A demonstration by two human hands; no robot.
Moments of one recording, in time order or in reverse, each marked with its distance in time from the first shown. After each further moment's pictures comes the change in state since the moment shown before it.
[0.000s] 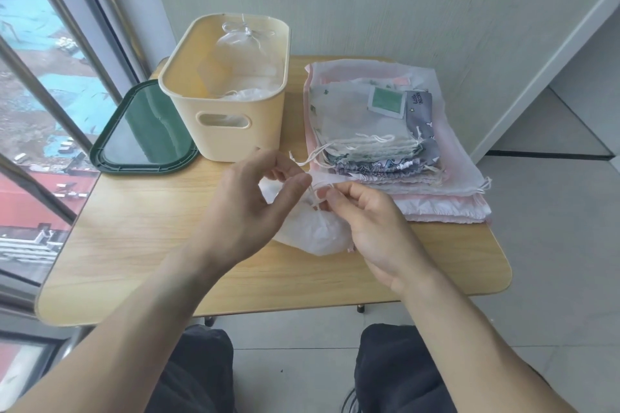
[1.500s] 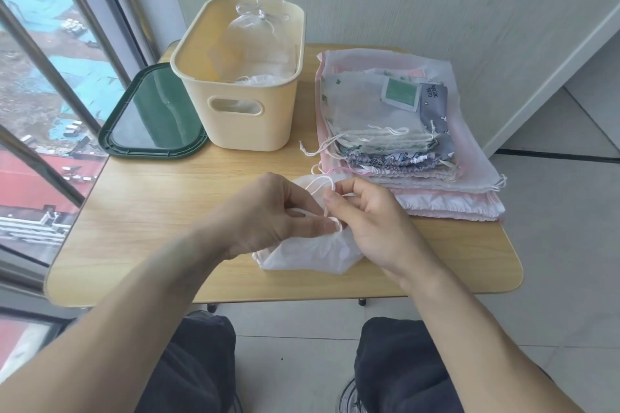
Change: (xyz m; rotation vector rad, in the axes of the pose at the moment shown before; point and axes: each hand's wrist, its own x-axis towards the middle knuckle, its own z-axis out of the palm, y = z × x) left_hand 0.002 0.007 -0.008 -0.129 -0.569 -0.427; right_hand 0.004 0.011 0.003 -0.189 -0.079 -0.037
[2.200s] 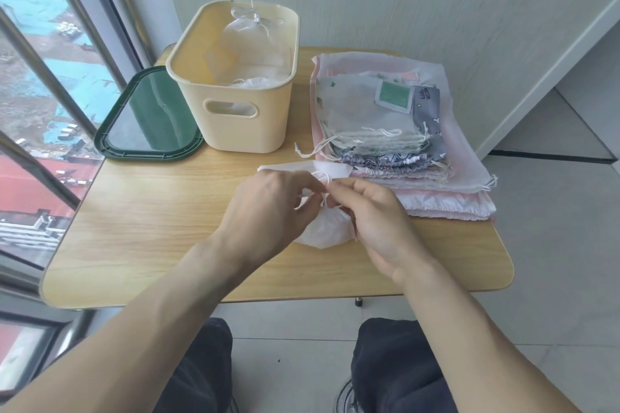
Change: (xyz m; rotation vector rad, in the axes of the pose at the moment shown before) left_hand 0.010 -0.007 0.025 0.462 0.536 0.310; right_hand 0.004 -0.003 -0.003 0.158 0.086 0.116
